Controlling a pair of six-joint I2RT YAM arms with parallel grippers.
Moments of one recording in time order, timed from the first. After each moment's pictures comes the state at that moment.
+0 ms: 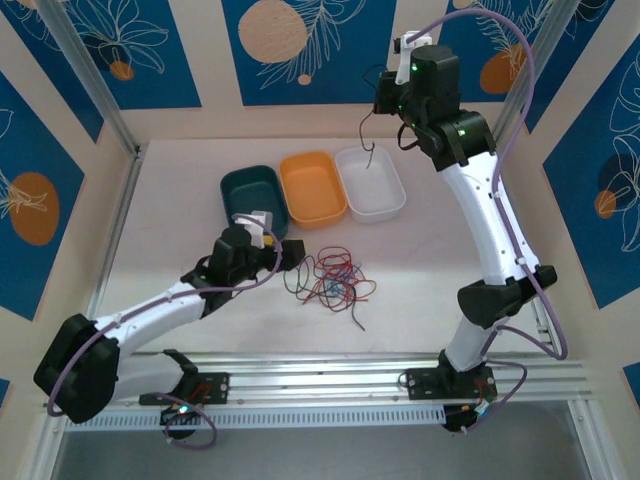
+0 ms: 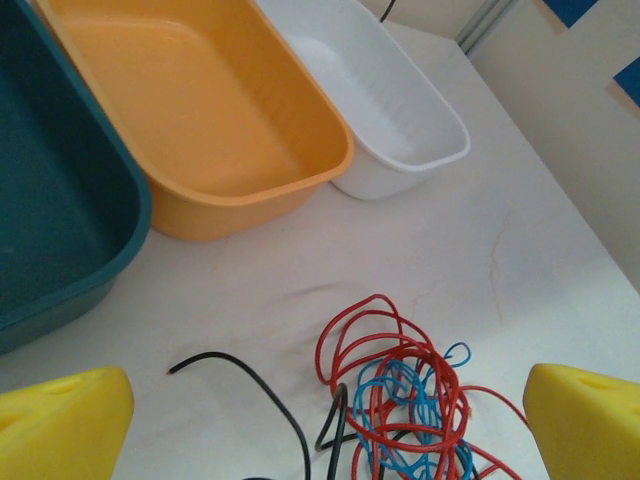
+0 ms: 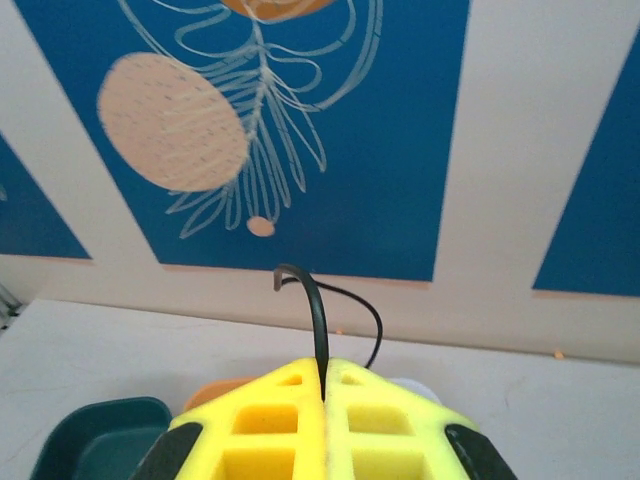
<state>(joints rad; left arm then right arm) -0.64 1.18 0.58 0.19 0.06 -0.51 0.39 1.73 2.23 -0.78 0.20 0.16</state>
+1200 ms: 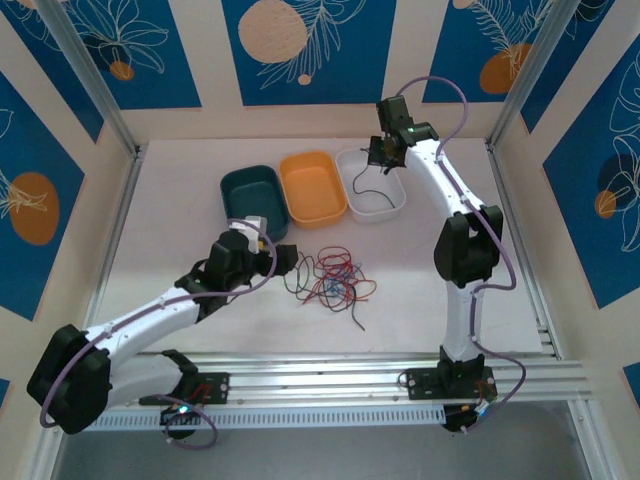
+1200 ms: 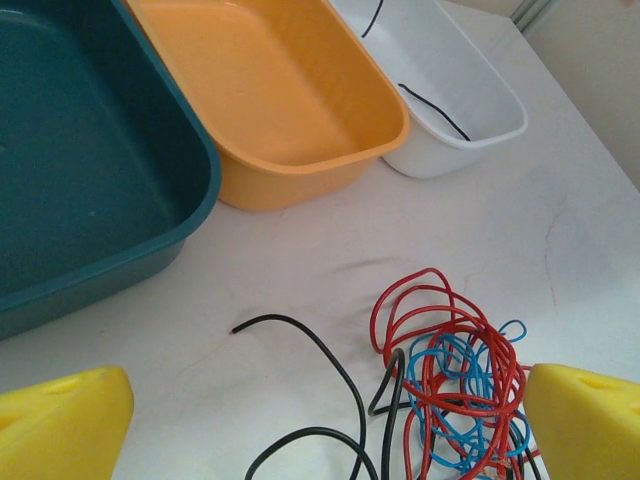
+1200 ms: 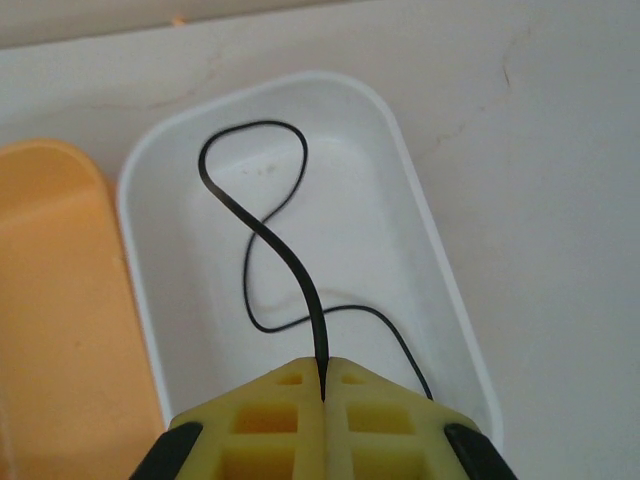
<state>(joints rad) -0.64 1.12 0.56 0.08 0.00 -0.49 0.27 2.09 2.04 -0.91 0.16 0.36</state>
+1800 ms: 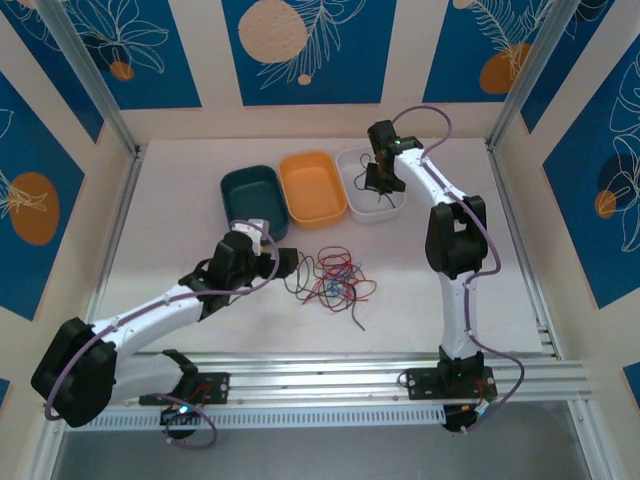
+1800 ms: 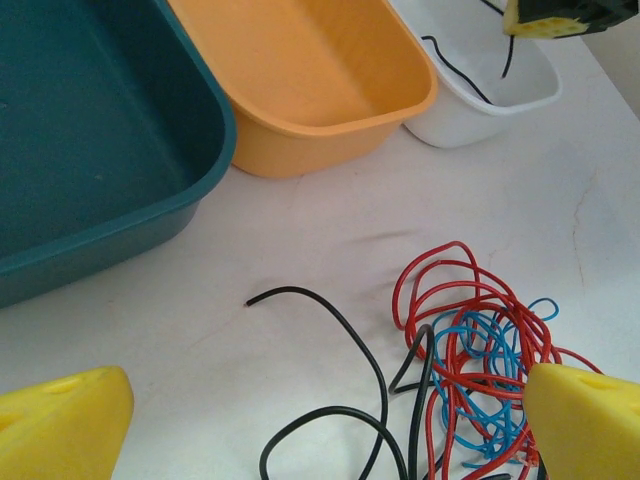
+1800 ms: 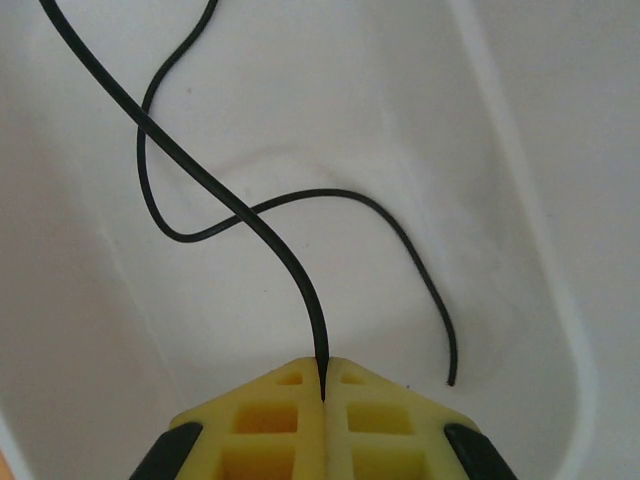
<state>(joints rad) -0.64 1.16 0.56 0.06 0.00 -0.49 0.28 2.21 1.96 -0.97 0.13 0.43</state>
